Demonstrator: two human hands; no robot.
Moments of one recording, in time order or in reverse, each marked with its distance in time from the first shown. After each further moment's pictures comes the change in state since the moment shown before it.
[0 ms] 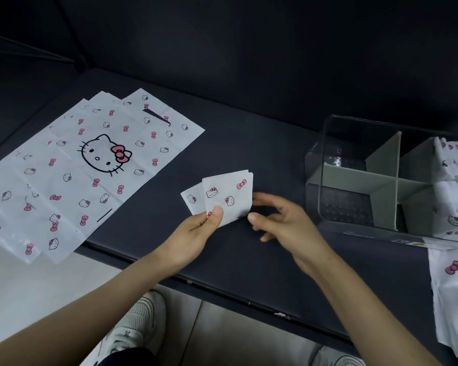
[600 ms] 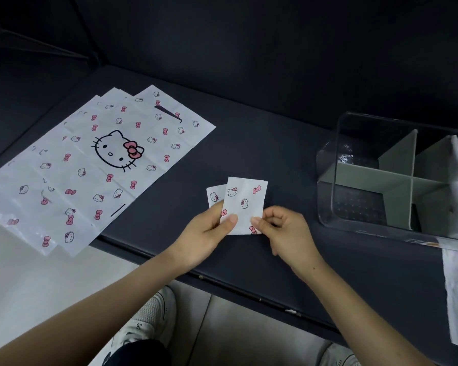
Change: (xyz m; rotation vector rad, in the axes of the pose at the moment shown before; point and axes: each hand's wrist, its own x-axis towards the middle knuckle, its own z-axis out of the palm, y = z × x) left_hand -0.004 -0.003 -0.001 0.041 0.012 0.120; right_hand 0.002 0.021 0.022 -0.128 0.128 -0.064
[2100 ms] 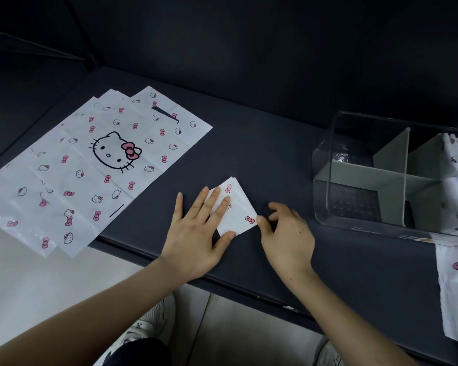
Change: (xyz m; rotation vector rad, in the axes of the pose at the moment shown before) left_hand 0.001 -0.037 -0.003 1.267 0.183 0.264; right_hand -0.002 0.012 0.014 -0.690 0.323 -0.029
